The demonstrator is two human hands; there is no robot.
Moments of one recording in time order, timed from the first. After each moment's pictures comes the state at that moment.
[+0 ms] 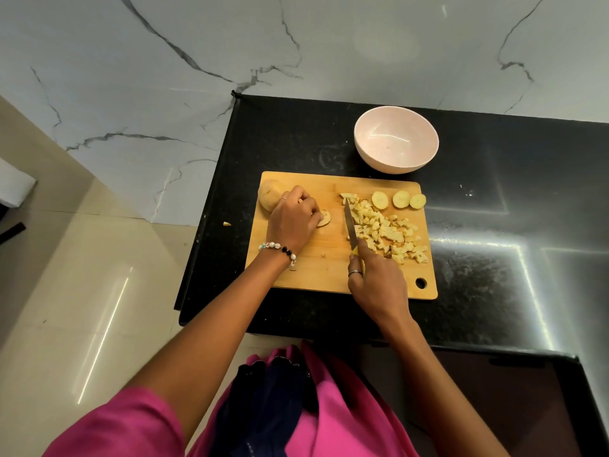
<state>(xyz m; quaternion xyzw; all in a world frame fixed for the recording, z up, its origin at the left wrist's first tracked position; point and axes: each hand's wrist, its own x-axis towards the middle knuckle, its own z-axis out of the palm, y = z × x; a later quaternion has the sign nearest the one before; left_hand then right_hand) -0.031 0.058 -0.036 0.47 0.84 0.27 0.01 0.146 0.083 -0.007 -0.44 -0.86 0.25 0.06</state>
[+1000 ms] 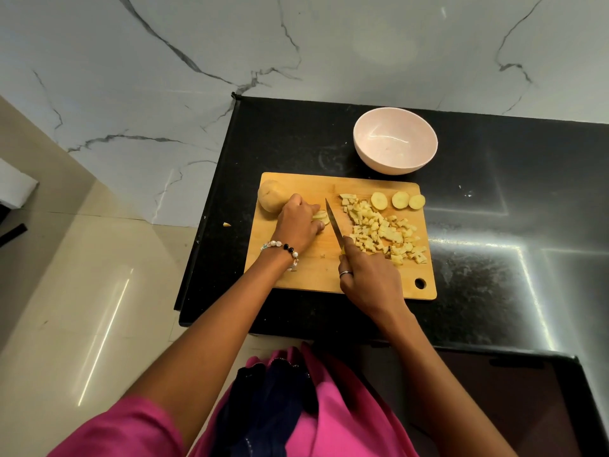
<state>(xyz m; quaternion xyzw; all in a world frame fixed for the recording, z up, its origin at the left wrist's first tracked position) -0.028 0.062 -0.031 0.42 0.86 0.24 0.16 0.138 0.087 -0.003 -0.37 -0.91 0.18 -0.01</state>
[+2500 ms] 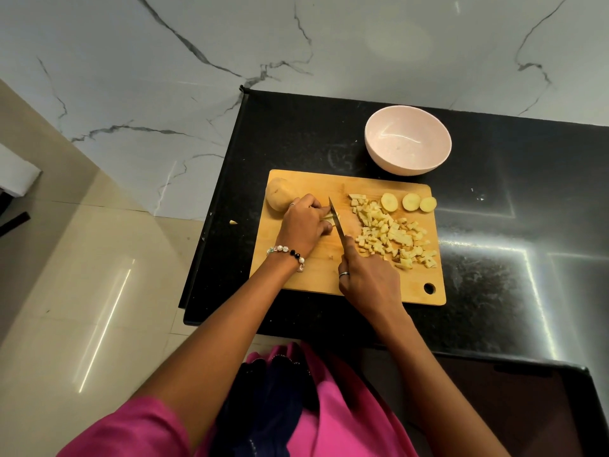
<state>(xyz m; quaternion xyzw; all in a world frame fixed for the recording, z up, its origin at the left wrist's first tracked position) -0.033 0.058 -0.039 0.47 0.84 0.26 0.11 0.122 0.083 -0.012 -0.37 -0.92 0.12 -0.05</state>
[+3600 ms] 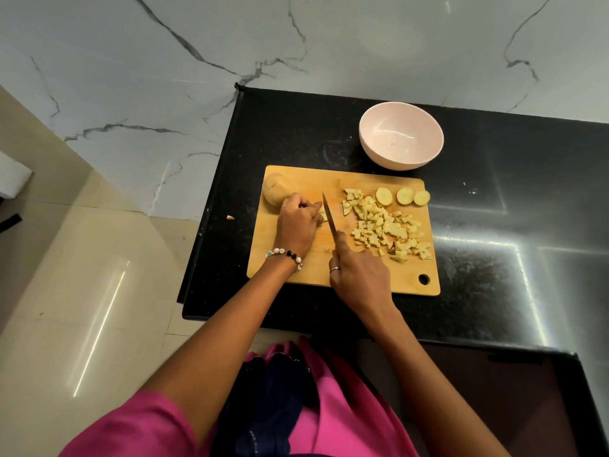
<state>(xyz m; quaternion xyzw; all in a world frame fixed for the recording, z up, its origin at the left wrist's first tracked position) -0.022 0.050 -0.051 0.42 0.85 0.33 0.06 0.121 0.068 -0.006 -0.37 -0.91 0.14 -0.04</state>
